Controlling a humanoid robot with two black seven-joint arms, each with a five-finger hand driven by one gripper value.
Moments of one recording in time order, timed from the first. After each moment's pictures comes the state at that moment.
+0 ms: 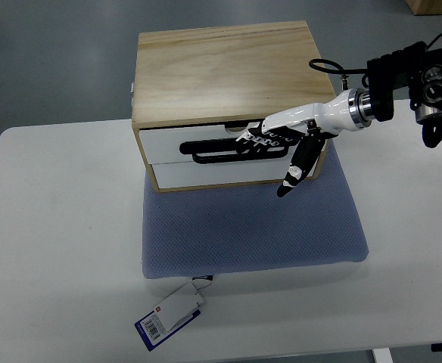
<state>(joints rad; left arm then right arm) -0.02 0.00 -0.08 -0.17 0.00 -0.02 0.08 1.28 -0.64 0.18 1.34 -0.77 0.61 -0.10</state>
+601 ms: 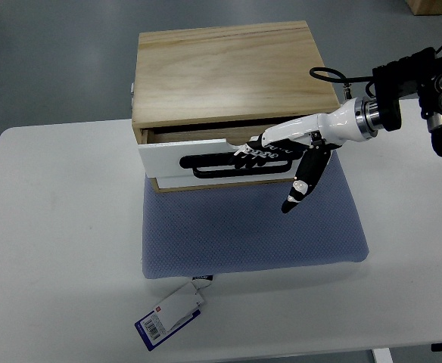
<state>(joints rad) -0.02 0.00 -0.08 -0.17 0.00 -0.02 0.08 1.28 -0.70 0.18 1.47 -0.75 0.61 -0.10</state>
